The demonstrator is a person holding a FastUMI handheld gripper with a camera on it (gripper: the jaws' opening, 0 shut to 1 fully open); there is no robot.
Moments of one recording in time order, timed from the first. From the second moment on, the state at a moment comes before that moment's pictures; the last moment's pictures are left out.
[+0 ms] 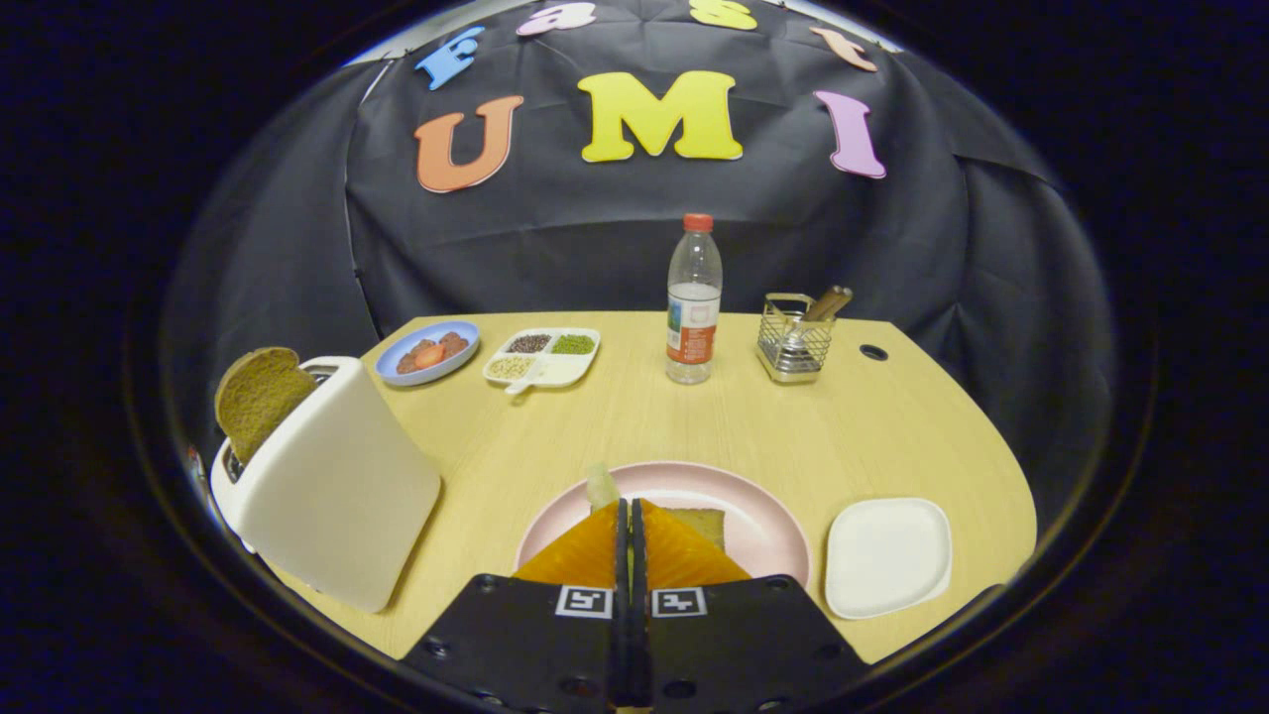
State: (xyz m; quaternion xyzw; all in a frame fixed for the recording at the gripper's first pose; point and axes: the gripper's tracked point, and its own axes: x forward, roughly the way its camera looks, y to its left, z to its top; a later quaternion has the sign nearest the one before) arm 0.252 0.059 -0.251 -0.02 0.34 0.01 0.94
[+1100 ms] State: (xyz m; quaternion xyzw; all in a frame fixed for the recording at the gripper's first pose) arm 0.192 0.074 -0.176 -0.01 0.29 -0.04 0.96
